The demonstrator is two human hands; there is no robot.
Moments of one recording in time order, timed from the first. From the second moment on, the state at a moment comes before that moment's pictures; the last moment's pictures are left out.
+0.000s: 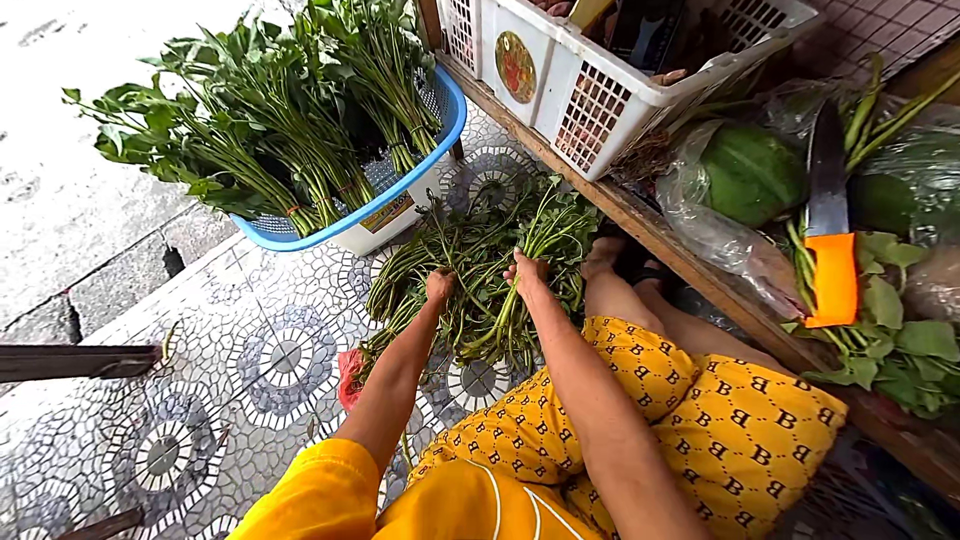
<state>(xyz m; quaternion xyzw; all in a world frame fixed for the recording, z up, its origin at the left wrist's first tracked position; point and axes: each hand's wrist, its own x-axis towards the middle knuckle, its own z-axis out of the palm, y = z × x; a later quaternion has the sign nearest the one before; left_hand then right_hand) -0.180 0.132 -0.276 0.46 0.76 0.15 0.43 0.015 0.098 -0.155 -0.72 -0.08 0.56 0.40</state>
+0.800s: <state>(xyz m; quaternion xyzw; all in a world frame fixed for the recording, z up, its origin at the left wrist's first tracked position) -0.156 0.109 -0.187 0.54 0.65 0.30 0.45 0.005 0.101 -0.150 -0.61 -0.07 0.64 0.47</state>
